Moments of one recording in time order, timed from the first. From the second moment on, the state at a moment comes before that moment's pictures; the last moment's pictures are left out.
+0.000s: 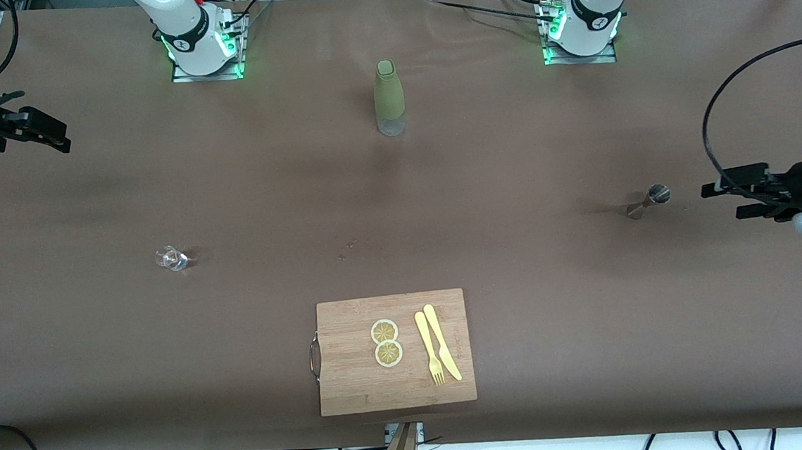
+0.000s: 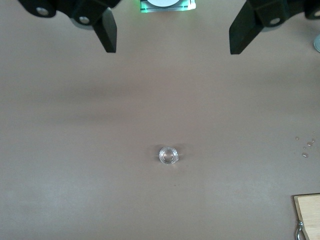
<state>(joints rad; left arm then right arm) 0.00 0.45 0.23 -1.32 -0.43 1.47 0.53 0.02 -0.02 0.00 -1.60 -0.05 1.49 0.07</state>
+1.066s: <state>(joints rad) 0.00 0.22 0.02 -1.39 -0.03 1.41 0.02 0.02 -0.01 -0.01 -1.60 0.00 1.50 0.07</state>
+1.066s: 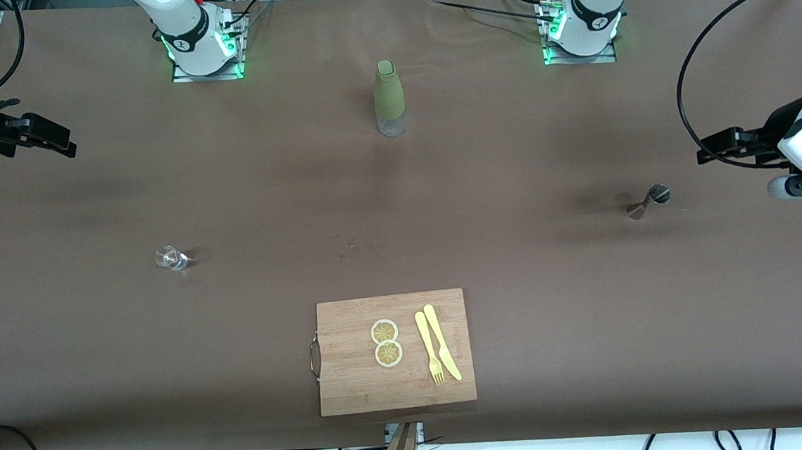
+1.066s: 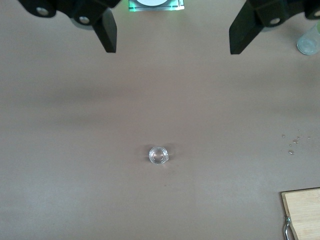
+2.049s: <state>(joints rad) 0.00 0.16 0.01 -1.47 -0.02 1.42 0.01 0.02 -0.01 -0.01 -1.60 0.00 1.51 0.07</state>
